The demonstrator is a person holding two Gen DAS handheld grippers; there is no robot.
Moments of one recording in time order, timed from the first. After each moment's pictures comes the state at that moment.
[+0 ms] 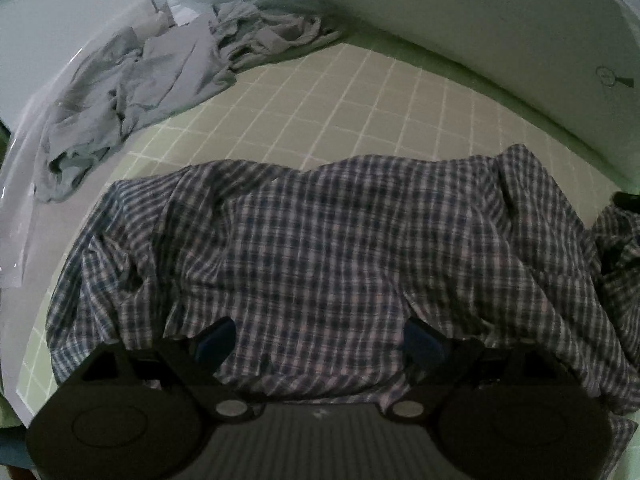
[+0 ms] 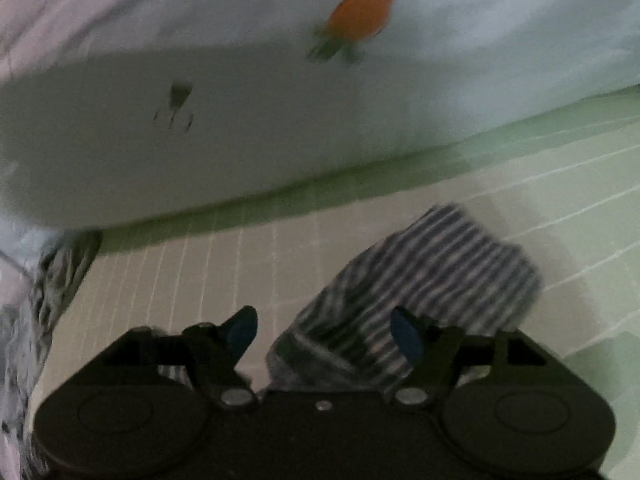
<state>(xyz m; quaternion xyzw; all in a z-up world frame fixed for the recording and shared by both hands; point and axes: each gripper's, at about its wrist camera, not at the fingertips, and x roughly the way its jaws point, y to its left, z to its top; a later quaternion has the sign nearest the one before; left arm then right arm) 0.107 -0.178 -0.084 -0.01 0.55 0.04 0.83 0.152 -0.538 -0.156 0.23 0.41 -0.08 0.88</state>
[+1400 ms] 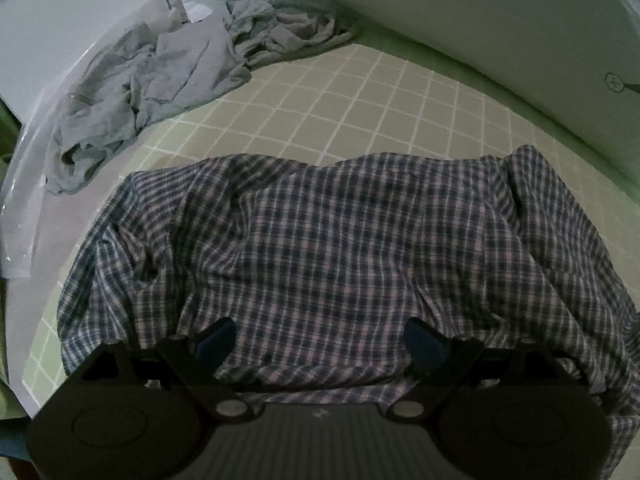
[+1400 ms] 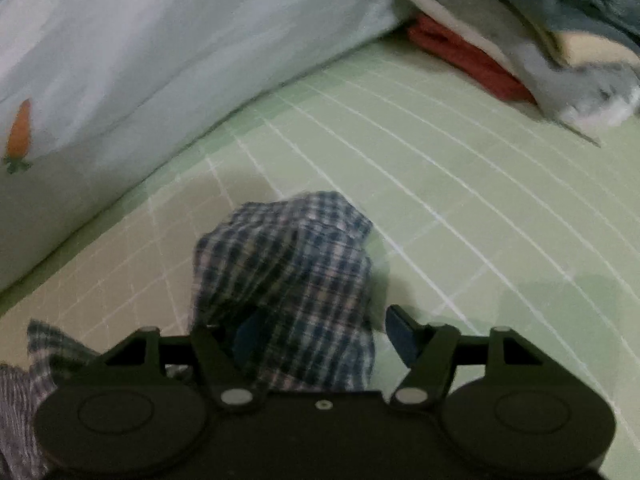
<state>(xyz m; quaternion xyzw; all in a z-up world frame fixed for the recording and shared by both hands) 0.101 -0.172 -0.080 -0.01 0.55 0.05 0.83 -0.017 -0.684 -0.171 0.27 0.38 -0.30 0.83</state>
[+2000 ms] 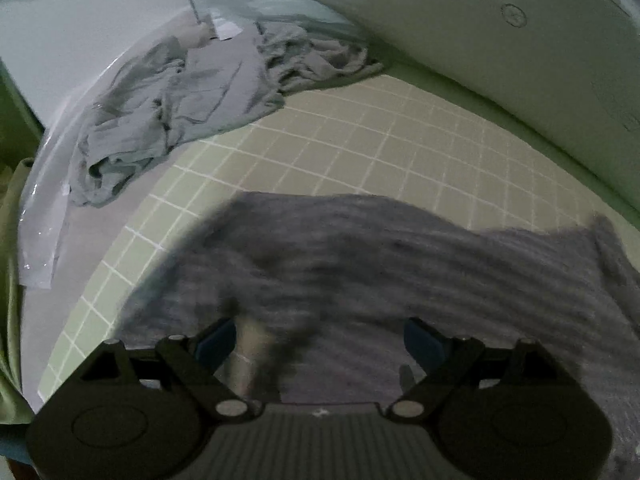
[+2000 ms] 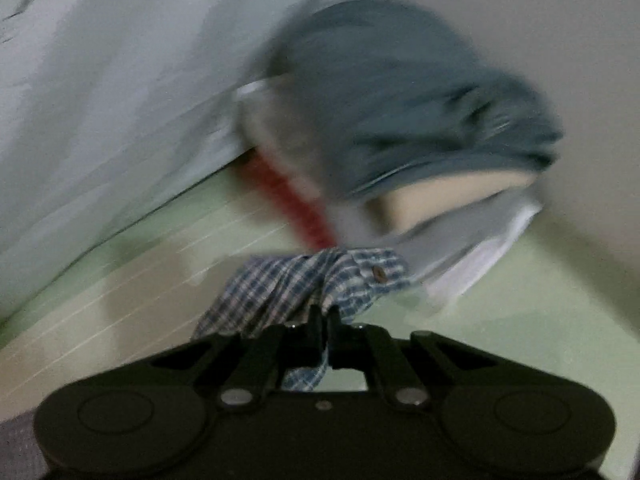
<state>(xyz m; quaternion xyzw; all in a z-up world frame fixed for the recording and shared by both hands) 0.109 -0.140 -0.065 -0.03 0.53 0.08 0.85 -0.061 -0.832 -0.118 0.17 0.31 -0.48 0.80</state>
